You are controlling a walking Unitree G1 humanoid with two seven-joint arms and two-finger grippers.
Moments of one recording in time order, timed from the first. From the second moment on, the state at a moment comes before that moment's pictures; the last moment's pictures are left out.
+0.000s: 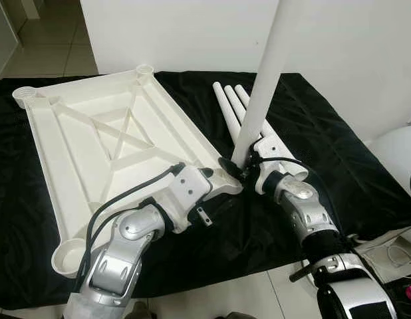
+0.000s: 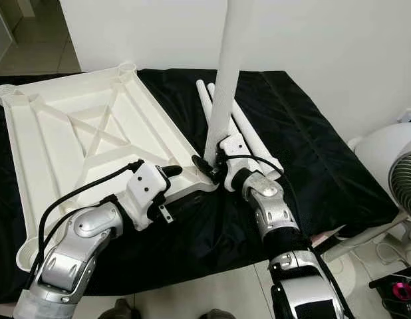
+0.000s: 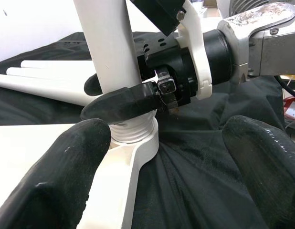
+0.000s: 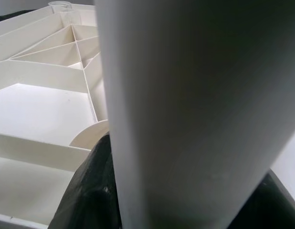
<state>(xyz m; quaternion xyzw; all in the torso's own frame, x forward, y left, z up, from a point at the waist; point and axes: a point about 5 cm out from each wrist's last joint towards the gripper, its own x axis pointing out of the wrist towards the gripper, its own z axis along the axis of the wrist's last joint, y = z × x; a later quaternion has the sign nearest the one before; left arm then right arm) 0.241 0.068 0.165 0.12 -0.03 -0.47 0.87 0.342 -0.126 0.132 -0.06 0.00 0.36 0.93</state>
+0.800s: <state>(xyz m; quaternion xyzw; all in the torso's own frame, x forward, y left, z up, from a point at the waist) 0.241 0.067 0.165 0.12 -0.03 -0.47 0.87 0.334 -0.094 0.129 0.03 0.00 0.18 0.98</state>
